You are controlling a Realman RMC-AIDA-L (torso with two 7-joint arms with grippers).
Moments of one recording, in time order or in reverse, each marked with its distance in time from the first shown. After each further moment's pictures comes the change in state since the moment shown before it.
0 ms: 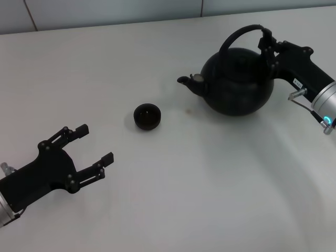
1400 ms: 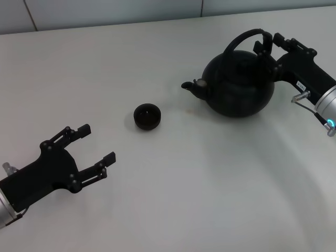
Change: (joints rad) left arm -0.003 -0.004 -0.002 -0.005 0.000 0.001 -0.007; right arm -0.016 0.000 -0.005 -0.004 0.005 -0.017 -0.033
